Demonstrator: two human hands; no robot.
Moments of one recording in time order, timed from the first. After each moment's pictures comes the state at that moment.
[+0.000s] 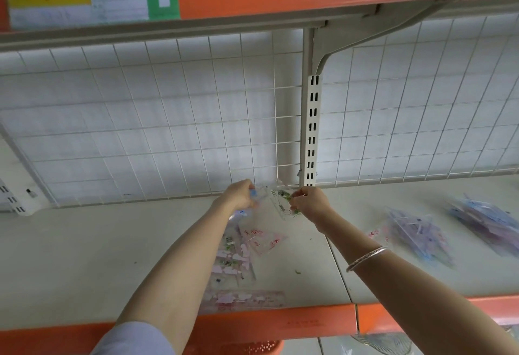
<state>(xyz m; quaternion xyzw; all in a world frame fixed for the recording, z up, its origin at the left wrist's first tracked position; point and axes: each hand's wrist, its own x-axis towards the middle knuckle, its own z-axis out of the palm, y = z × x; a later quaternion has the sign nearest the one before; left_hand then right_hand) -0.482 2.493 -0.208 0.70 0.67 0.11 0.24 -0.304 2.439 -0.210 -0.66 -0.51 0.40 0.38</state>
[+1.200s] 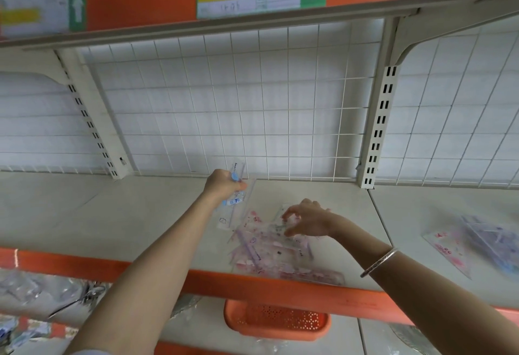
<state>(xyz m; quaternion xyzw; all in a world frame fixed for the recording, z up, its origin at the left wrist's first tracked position) -0.623 2.405 -0.185 0.51 0.73 0.36 0.28 -0.401 2.397 -0.213 -0.52 -0.82 0.25 0.00</state>
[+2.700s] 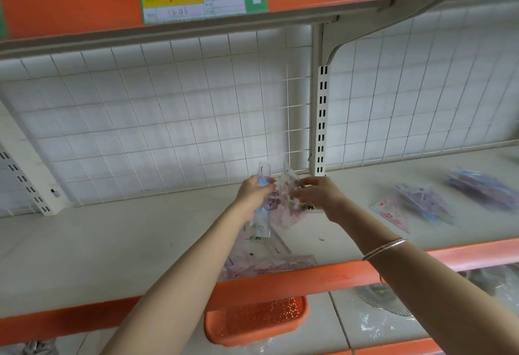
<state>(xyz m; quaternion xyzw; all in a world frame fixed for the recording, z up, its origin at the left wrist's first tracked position) -0.501 2.416 -0.210 0.54 0.56 0.41 0.48 -0.338 2.372 -0.189 -0.57 -0.50 0.48 0.44</state>
